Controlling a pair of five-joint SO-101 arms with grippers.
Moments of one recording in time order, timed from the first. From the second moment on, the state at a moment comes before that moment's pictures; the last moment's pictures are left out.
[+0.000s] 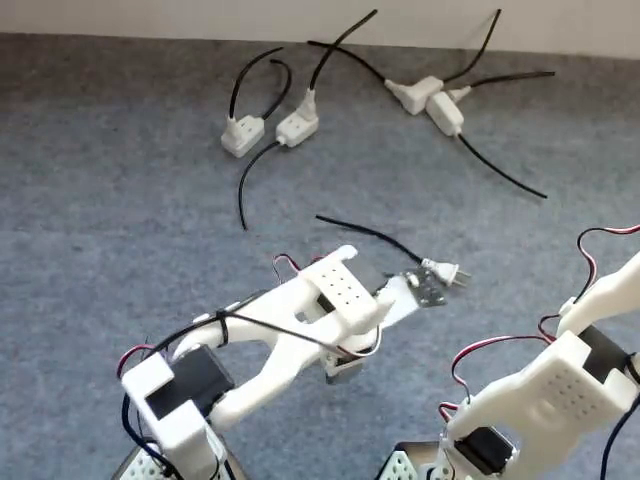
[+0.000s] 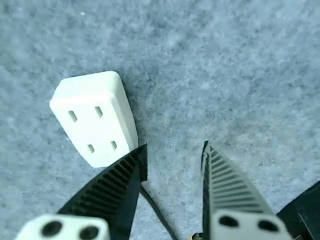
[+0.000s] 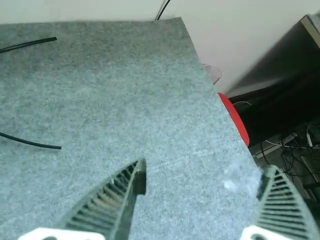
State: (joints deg) left arm 44.1 8.5 19.8 79.3 -15.1; right arm 38.7 20.0 -77.0 98.9 27.6
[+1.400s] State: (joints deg) left arm 29.2 8.0 18.5 71.1 -17.5; right arm 38.8 20.0 -76.4 98.9 27.6
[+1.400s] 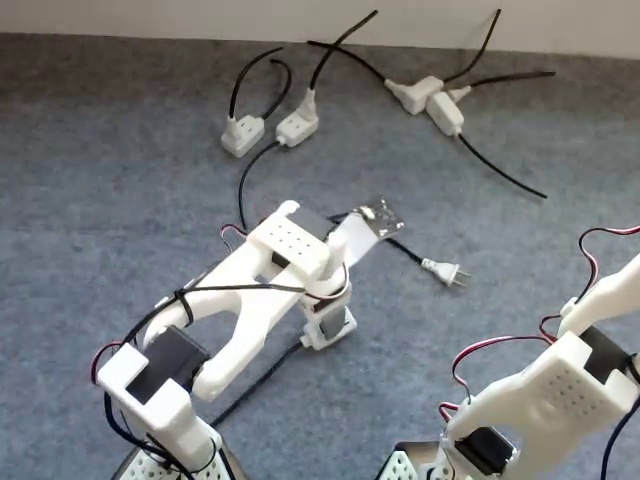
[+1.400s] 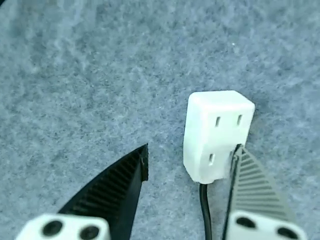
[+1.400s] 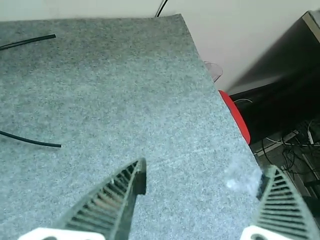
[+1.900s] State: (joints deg) left arm 31.3 8.0 22.2 67.1 -17.3; right arm 38.8 20.0 -76.4 98.9 27.6
